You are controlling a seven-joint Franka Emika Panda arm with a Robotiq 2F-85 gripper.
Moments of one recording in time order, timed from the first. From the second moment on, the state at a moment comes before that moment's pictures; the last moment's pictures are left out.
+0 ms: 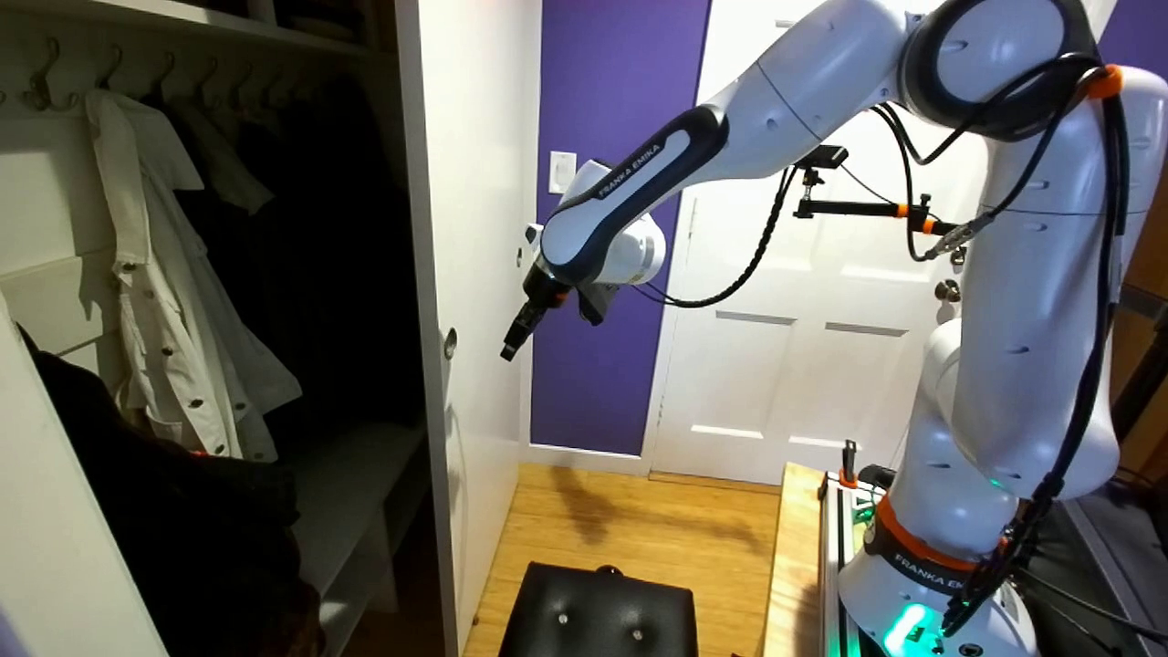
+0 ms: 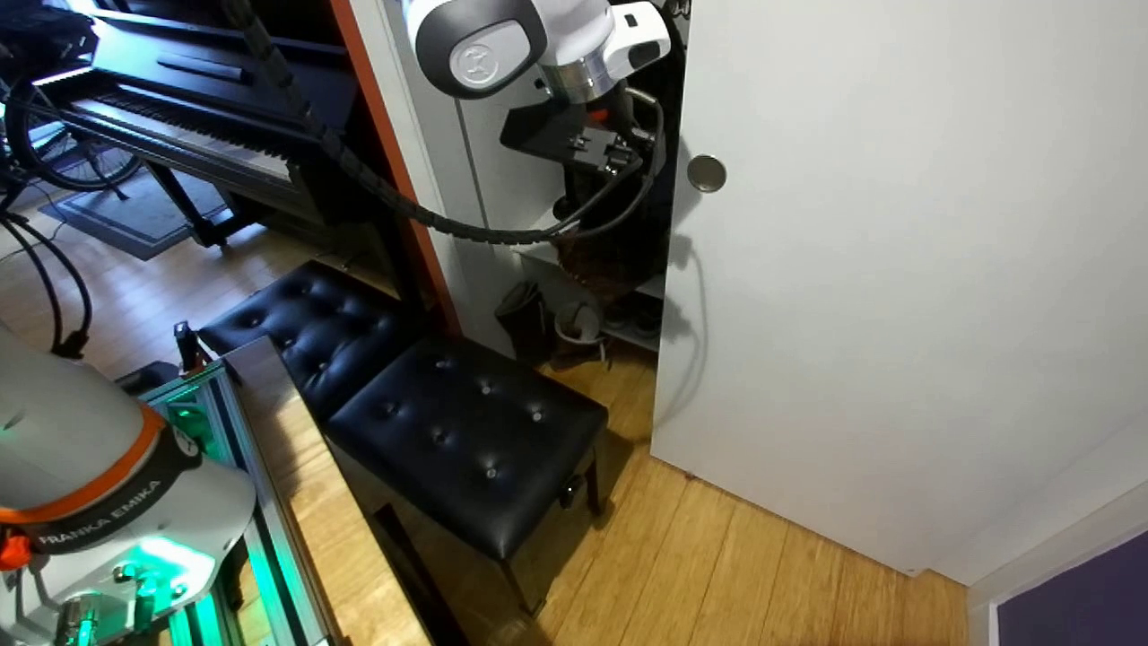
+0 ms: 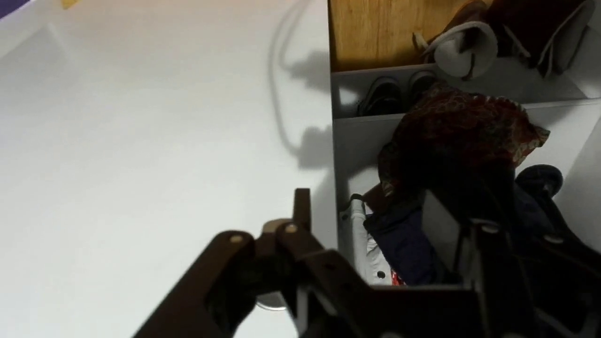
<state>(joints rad) 0.06 0.12 -0.12 -2.28 0.37 2.83 -0.65</state>
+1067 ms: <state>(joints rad) -0.12 0.46 0.05 -1.91 0.81 2.88 -1.12</state>
